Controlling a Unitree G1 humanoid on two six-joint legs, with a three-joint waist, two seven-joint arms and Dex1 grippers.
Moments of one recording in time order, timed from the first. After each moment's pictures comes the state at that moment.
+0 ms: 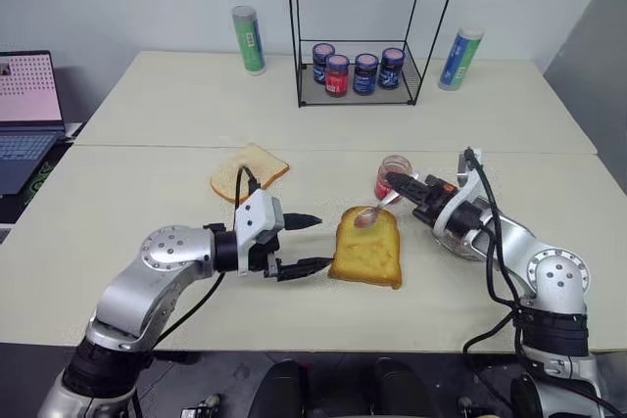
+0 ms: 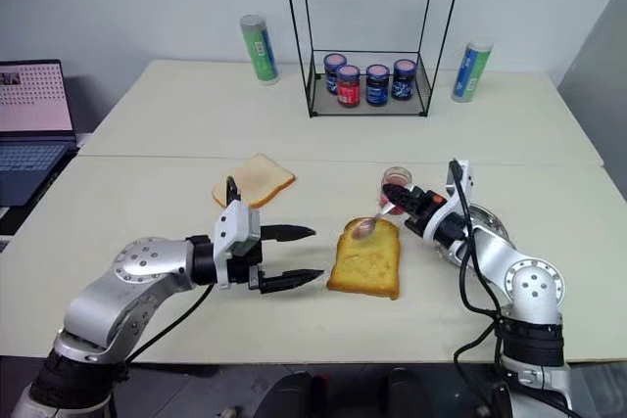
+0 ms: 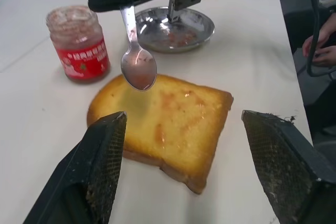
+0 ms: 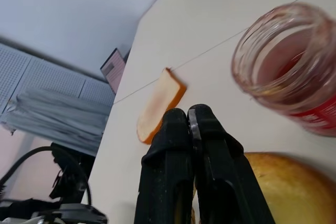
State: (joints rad) left arm -0.30 0.69 -0.08 -0.42 -0.50 0.53 -0.99; right arm -0.38 -0.35 -0.26 -0.18 1.48 0.94 -0.20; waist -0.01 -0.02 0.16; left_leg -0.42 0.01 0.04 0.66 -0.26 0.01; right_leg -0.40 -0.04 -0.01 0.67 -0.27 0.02
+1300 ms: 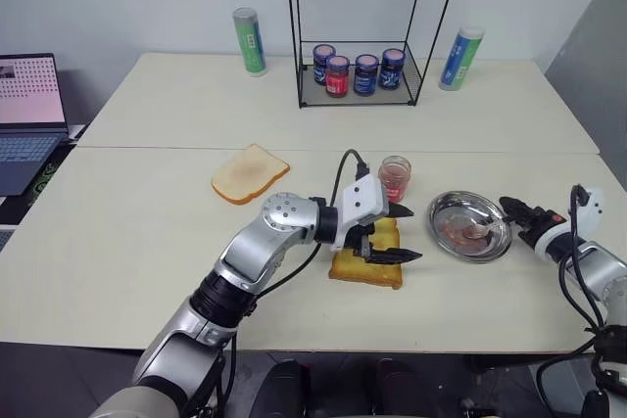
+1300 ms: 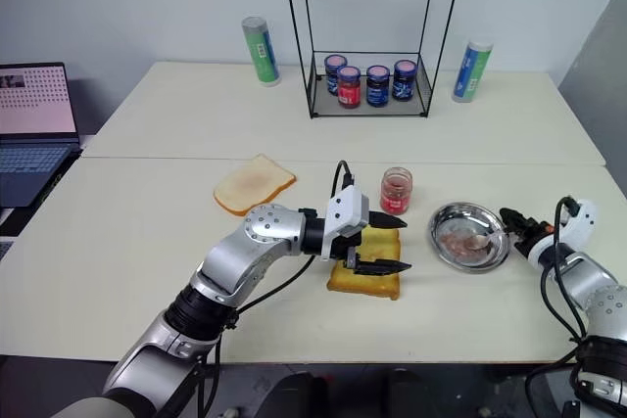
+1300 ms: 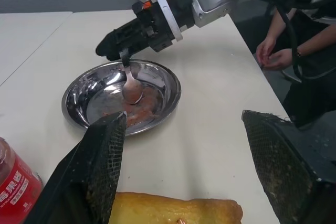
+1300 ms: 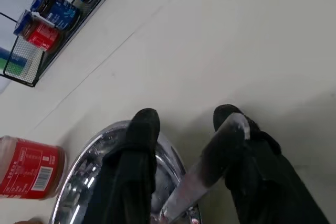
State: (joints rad) left arm -0.62 0.31 -0.42 -0.08 -0.28 0.41 -1.01; right arm -0.29 -0.58 -0.52 0.24 1.04 0.79 0.18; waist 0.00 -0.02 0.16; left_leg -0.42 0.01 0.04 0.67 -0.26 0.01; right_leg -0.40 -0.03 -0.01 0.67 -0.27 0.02
